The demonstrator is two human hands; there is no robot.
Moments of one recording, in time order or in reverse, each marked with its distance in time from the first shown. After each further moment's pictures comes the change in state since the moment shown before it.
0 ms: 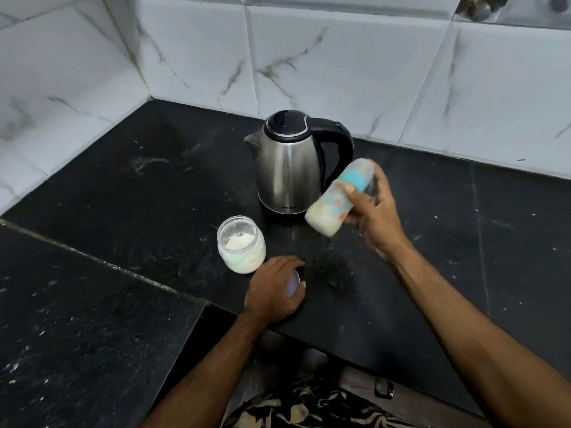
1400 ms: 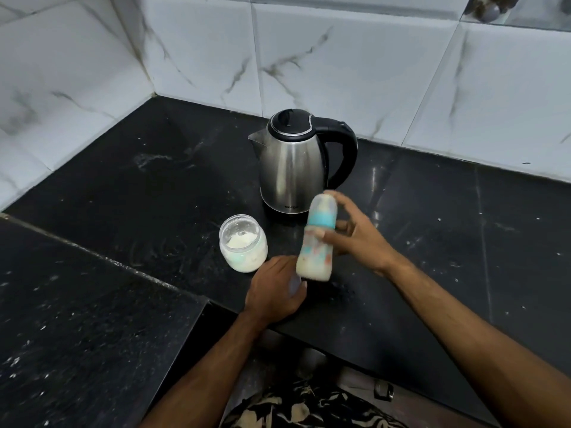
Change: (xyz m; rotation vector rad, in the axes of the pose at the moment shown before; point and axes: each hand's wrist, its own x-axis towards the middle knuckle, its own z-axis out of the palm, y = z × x) left_hand 0.003 0.001 -0.003 0.003 -0.030 0.025; right_hand -0.020 0.012 0.006 -0.351 -0.314 0.135
